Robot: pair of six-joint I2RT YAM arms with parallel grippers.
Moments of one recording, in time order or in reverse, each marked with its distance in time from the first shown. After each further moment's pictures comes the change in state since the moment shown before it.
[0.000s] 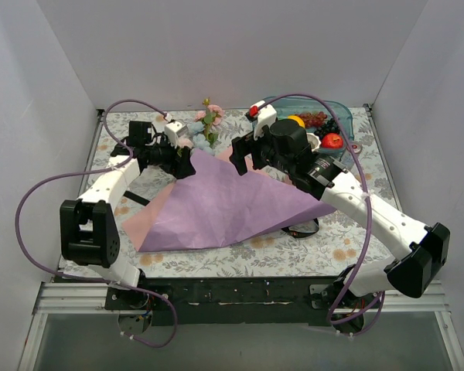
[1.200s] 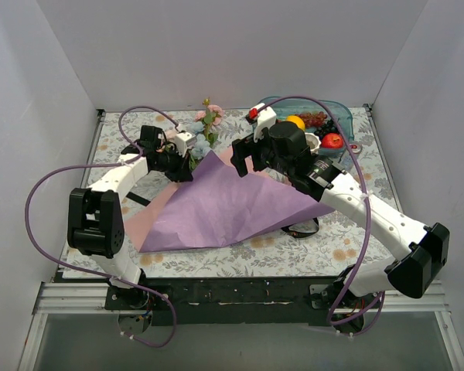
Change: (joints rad) left arm -0.039 0.114 -0.010 -0.081 -0.018 0.060; right arm 0.005 -0.003 -0.027 0.006 0.021 0.000
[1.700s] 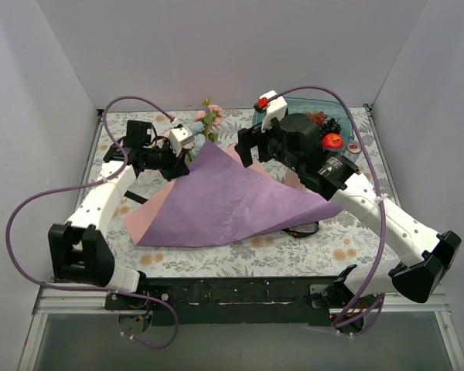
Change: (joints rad) left arm -0.011 -0.184 0.049 -0.130 0.019 0.130; right arm 0.000 -0.040 0.067 -0.029 0.044 -0.031
